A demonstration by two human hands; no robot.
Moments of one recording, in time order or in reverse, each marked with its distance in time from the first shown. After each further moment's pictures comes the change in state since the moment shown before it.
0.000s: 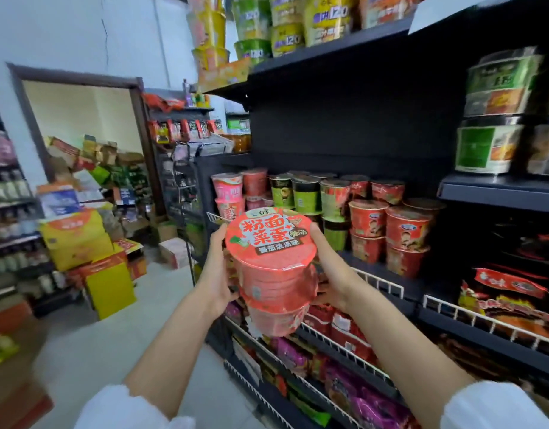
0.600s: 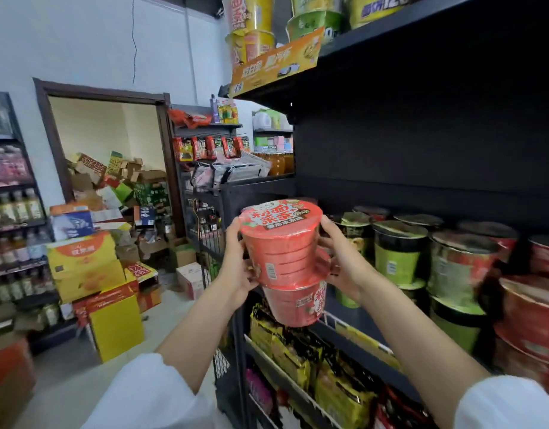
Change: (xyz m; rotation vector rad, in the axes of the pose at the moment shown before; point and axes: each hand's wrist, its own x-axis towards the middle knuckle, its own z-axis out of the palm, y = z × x) left_hand 0.331 0.104 -0.070 -0.057 0.026 0.141; right_hand 0.352 -0.094 0.083 0.082 -0.090 -0.184
